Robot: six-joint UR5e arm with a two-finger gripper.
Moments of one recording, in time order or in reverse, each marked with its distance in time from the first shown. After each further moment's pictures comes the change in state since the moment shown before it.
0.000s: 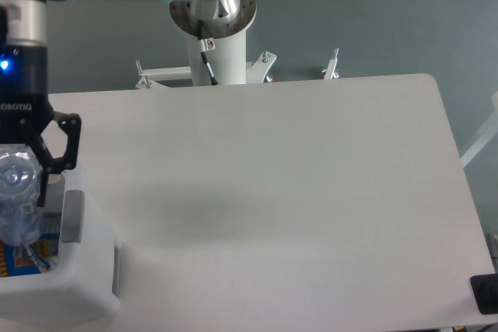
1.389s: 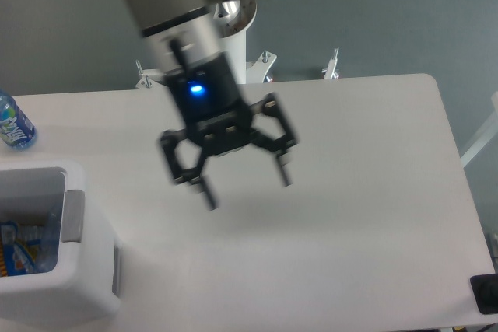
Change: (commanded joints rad) arm 0.437 0.153 -0.049 -0.323 0.238 1.027
